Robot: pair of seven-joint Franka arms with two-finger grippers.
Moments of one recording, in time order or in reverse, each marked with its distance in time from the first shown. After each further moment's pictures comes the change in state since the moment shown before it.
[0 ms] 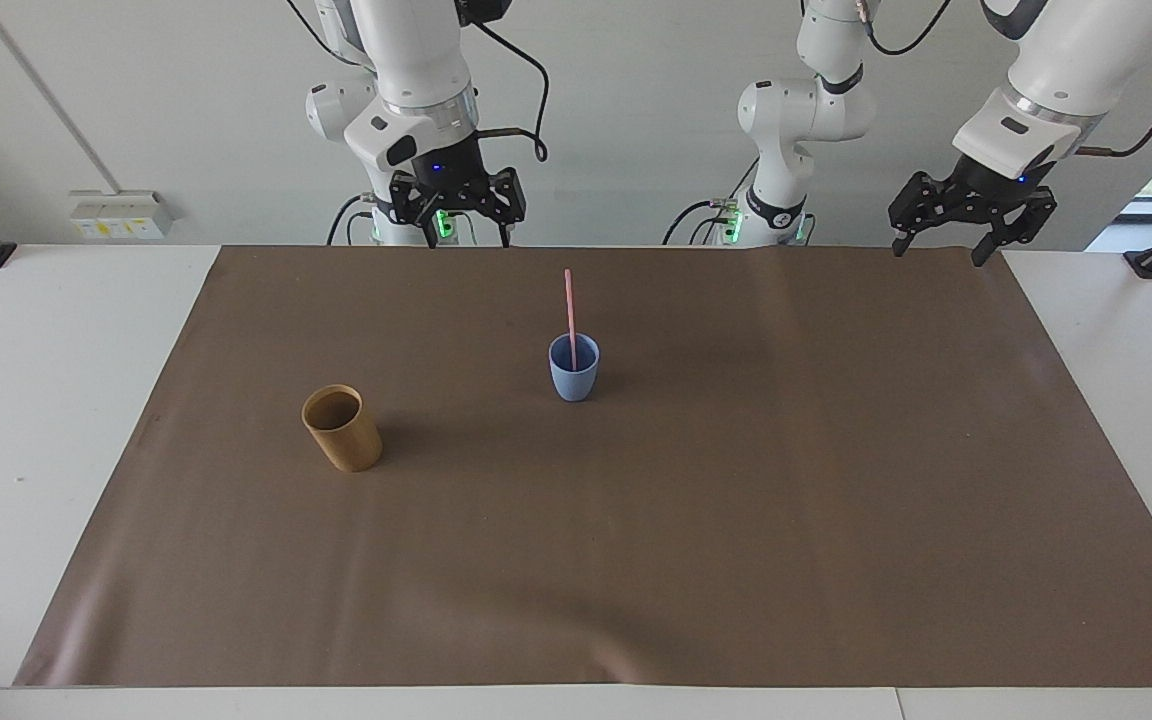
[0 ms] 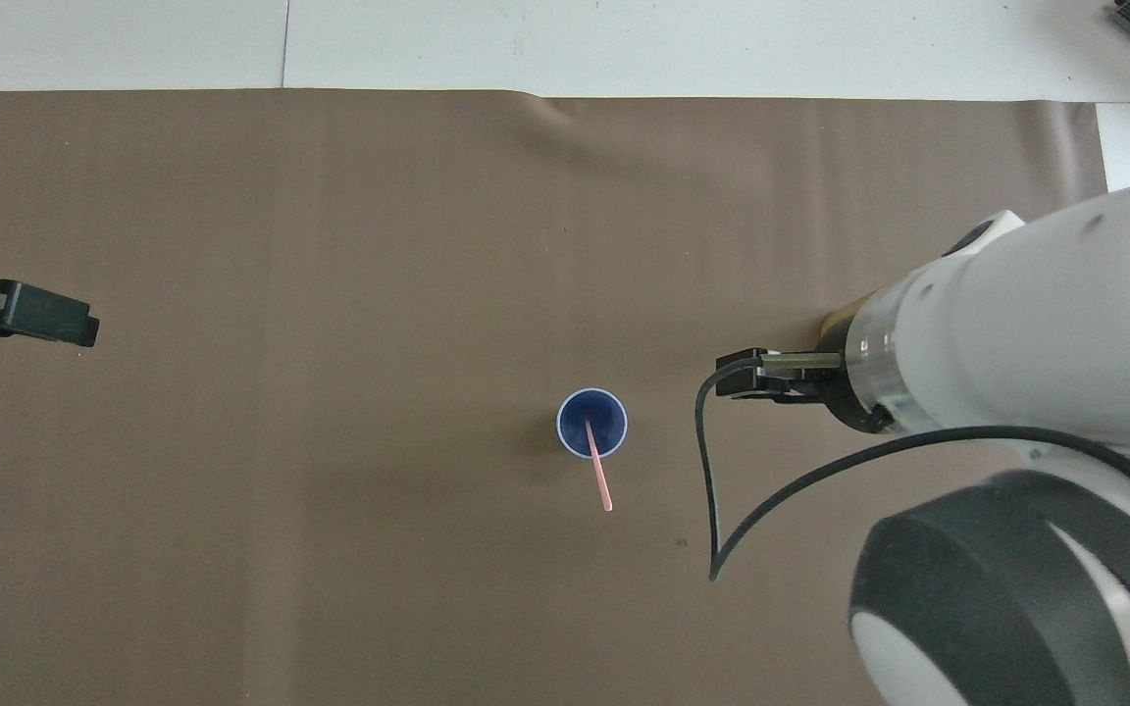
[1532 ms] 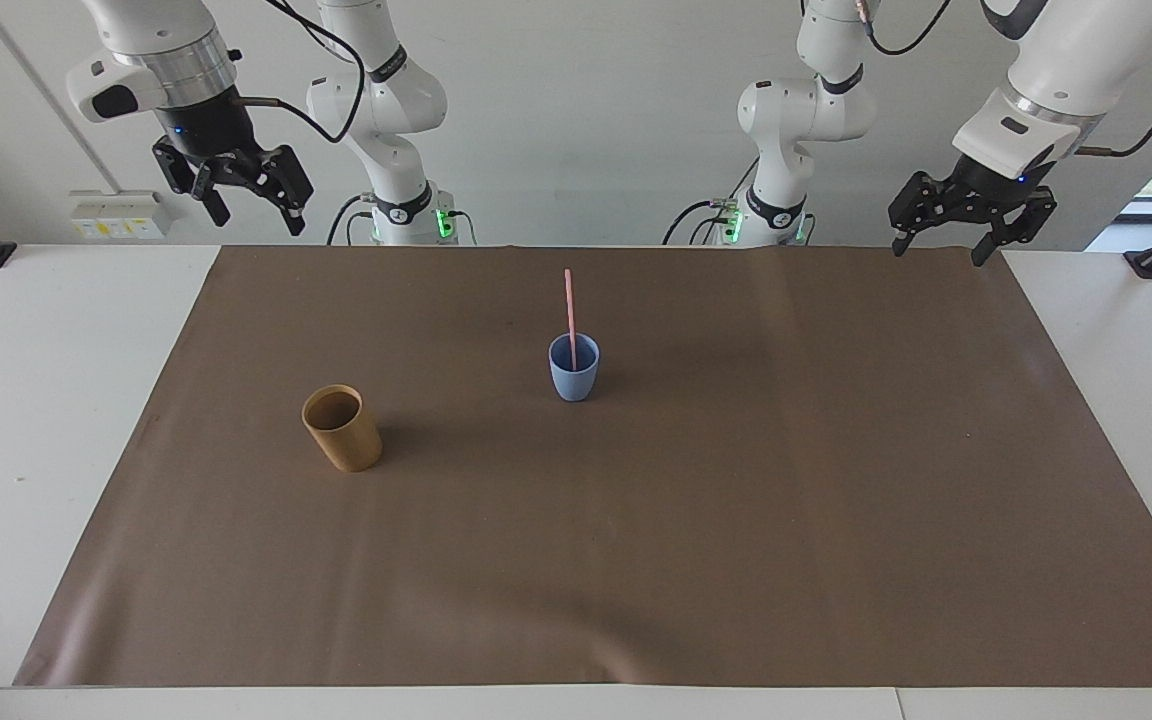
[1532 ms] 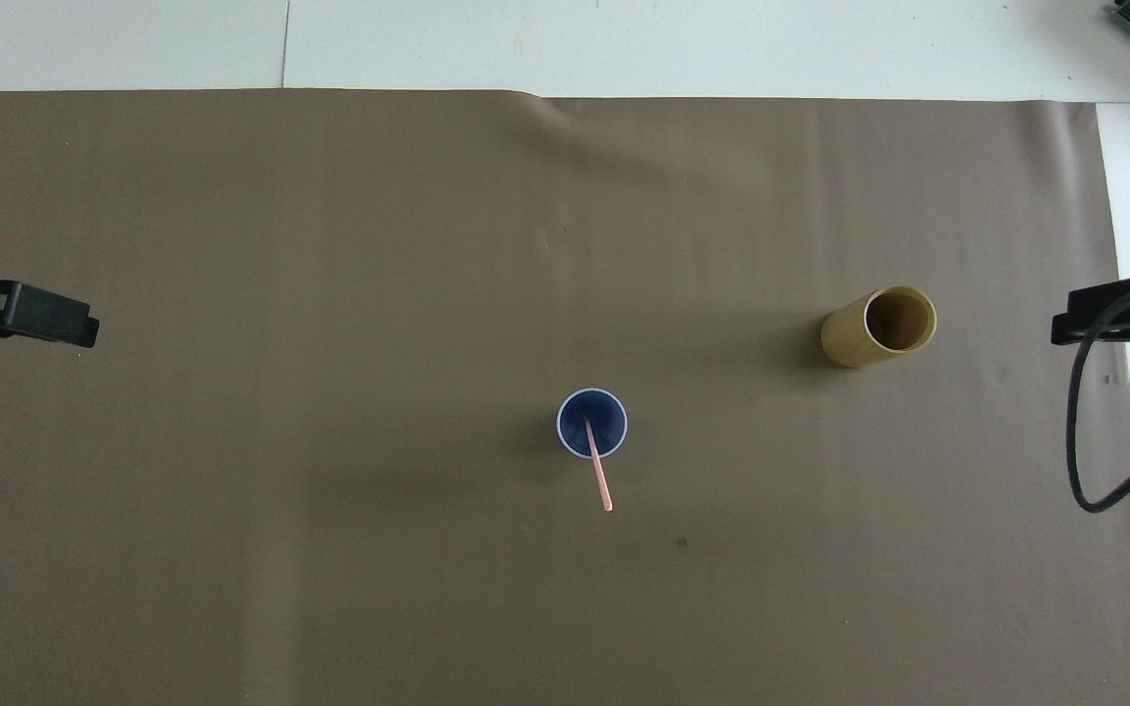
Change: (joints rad) left arm 0.000 0.000 0.000 0.000 0.000 -0.001 -0.001; right arm -0.225 -0.021 -0.137 0.094 -0.036 -0.134 -0.255
